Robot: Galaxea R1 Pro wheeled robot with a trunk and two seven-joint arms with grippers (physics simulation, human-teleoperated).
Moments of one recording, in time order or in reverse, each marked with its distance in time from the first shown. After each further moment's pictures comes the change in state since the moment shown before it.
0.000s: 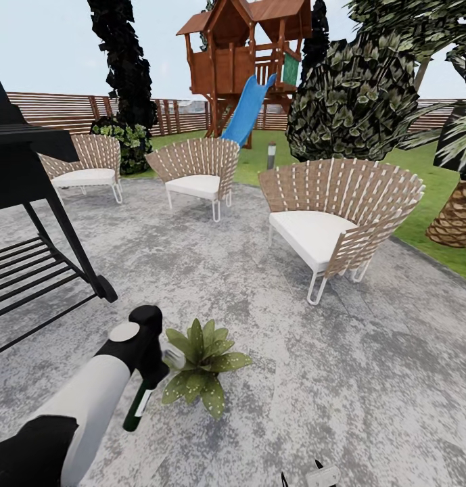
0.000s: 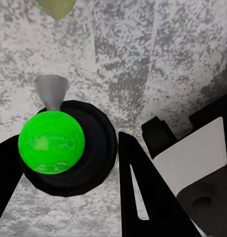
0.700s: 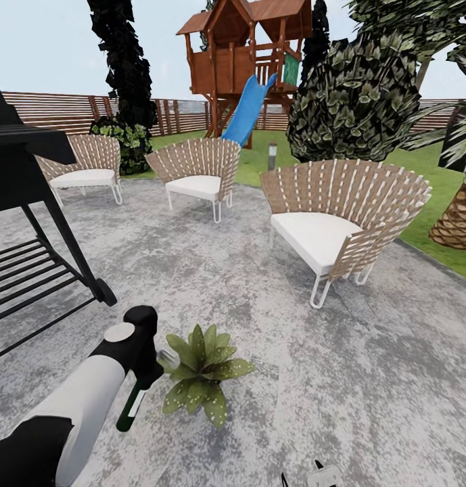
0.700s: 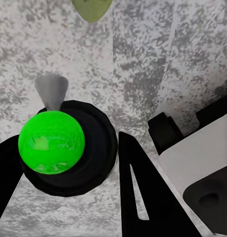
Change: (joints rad) left arm 0.002 0.026 -0.003 -0.002 -0.002 -0.011 0.000; right arm 0.000 0.000 0.000 0.000 0.000 0.000 0.000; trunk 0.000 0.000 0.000
